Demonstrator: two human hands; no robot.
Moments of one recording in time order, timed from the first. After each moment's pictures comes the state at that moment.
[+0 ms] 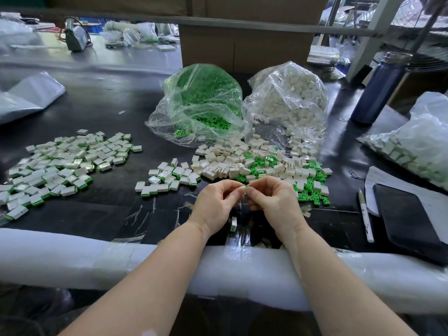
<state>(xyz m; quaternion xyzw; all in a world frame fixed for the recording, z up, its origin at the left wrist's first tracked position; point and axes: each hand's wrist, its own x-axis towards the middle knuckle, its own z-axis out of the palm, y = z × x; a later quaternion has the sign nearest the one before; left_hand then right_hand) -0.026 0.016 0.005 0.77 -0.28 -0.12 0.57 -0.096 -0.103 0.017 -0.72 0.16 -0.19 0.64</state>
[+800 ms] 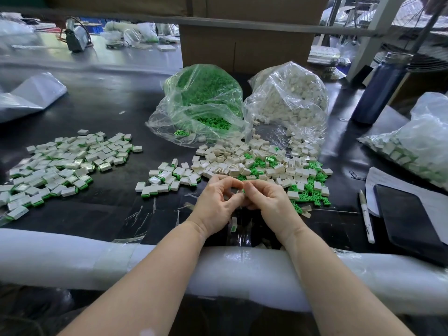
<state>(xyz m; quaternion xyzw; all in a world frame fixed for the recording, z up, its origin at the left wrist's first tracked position) -0.028 0.017 0.013 0.75 -0.30 -0.13 0.58 -0.097 -0.101 0.017 -0.75 0.10 -0.14 0.64</state>
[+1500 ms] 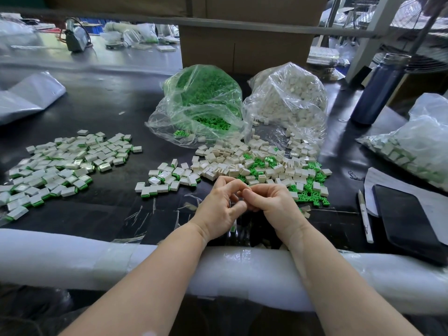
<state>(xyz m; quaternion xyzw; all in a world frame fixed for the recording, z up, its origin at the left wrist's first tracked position) -0.032 0.018 0.013 0.76 -0.37 -0.14 0.52 -0.097 -0.107 0.015 -0.68 0.09 -0.11 0.71</state>
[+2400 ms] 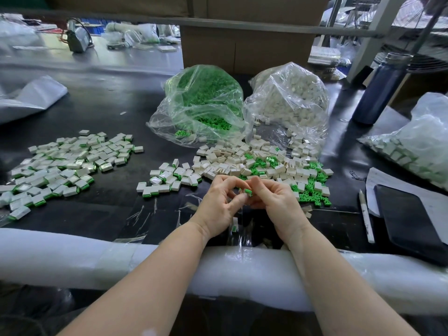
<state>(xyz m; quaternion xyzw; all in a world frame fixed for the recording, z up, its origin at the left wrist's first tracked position) -0.029 0.018 0.010 0.75 -0.34 -0.11 0.56 -0.095 -0.104 0.016 -0.67 0.11 -0.15 0.72</state>
